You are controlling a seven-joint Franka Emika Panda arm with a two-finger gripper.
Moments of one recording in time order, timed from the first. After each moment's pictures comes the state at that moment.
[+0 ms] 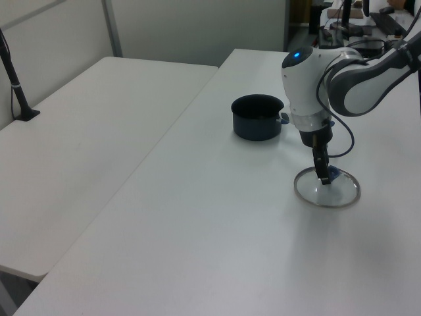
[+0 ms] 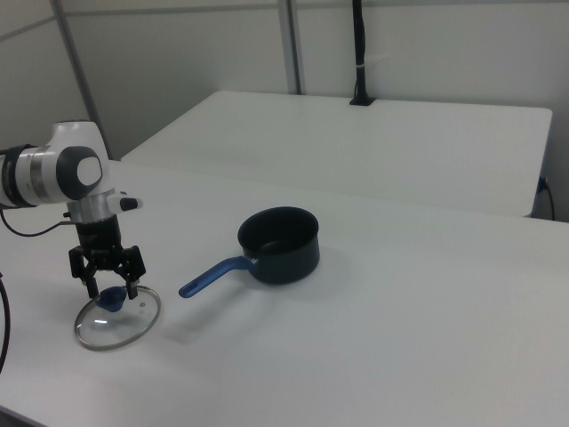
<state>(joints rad) 0.04 0.16 0.33 -2.08 -0.12 1.94 0.17</state>
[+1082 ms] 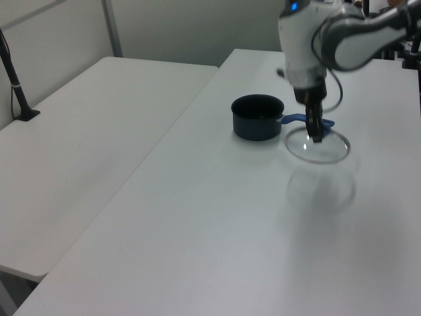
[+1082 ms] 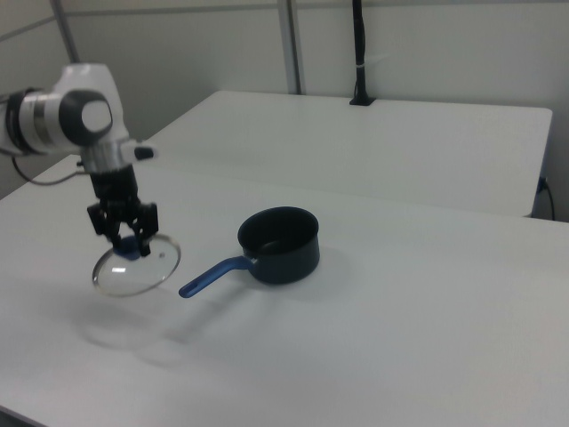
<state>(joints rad) -0.06 0.09 0.34 -1.91 -0.13 1.77 0.15</state>
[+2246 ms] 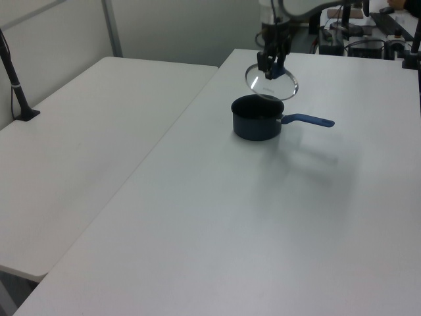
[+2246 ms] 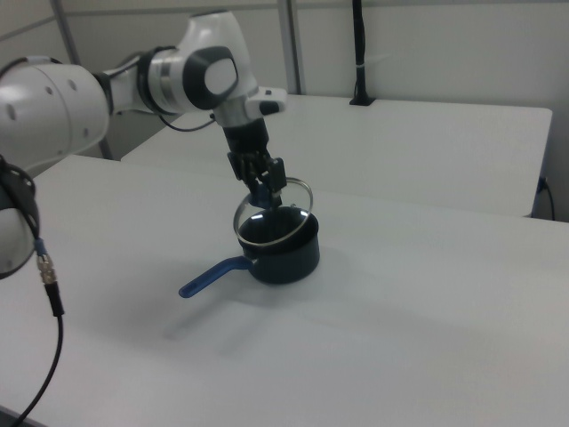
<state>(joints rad) -0.15 0.44 0.13 -1.33 -0.21 1.79 0.30</state>
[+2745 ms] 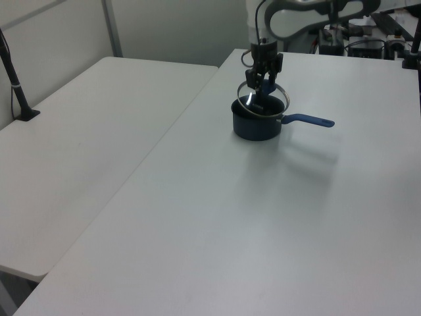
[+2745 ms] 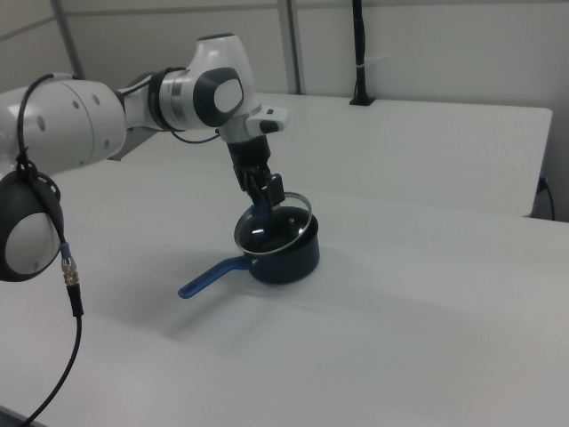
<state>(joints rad) -0.12 0.55 0.13 -1.28 -0.23 1.82 0.45</state>
